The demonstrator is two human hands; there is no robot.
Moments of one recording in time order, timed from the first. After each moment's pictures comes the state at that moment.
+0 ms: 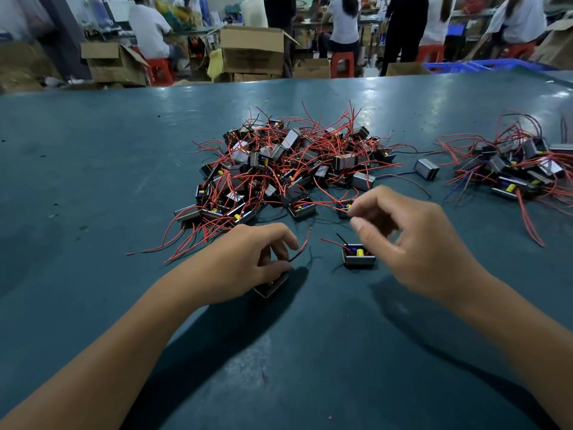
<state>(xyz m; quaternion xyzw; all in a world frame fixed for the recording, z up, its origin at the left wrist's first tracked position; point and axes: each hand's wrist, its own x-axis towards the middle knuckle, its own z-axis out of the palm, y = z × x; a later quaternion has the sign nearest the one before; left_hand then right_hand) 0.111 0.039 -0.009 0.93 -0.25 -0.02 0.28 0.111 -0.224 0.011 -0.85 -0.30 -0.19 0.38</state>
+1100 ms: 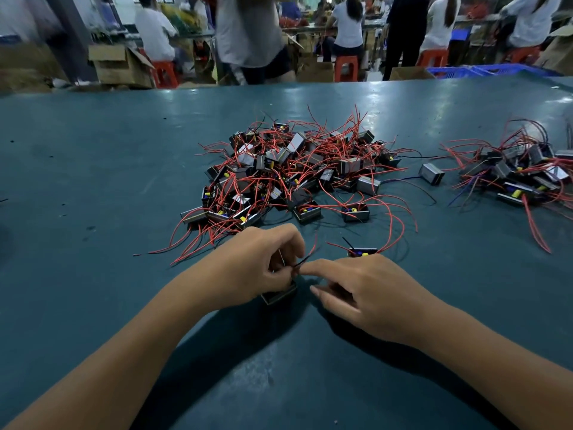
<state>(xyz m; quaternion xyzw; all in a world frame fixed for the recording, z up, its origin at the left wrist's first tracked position) 0.104 0.028 0.001 0.91 -0.27 -0.01 0.30 0.090 -0.194 -0.011 -0.88 -0.42 -0.08 0.20</state>
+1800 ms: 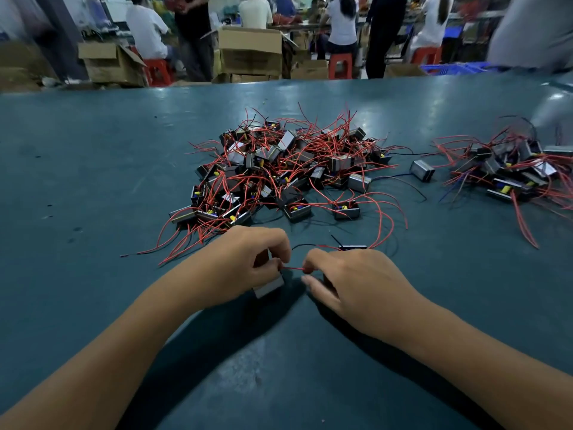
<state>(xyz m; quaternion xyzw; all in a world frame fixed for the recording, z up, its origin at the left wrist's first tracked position) 0.106 0.030 -0.001 0.92 -0.28 0.01 0.26 0.092 -0.190 -0.017 -0.93 -0.34 -0.08 0.10</state>
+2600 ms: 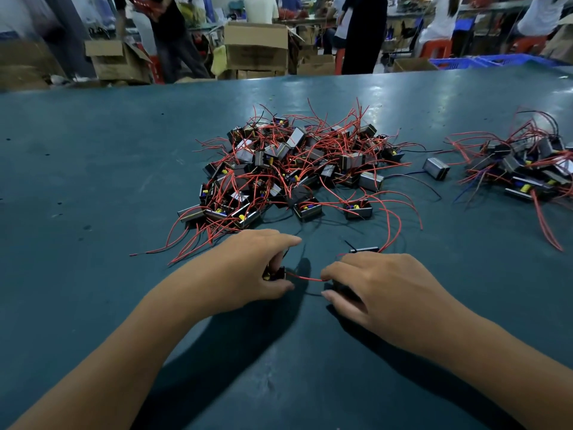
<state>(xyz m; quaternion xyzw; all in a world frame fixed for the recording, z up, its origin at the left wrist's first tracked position) 0.105 0.033 0.002 0.95 -0.27 -0.04 0.15 0.085 -0.201 -0.012 -0.92 -0.36 -0.10 0.09</state>
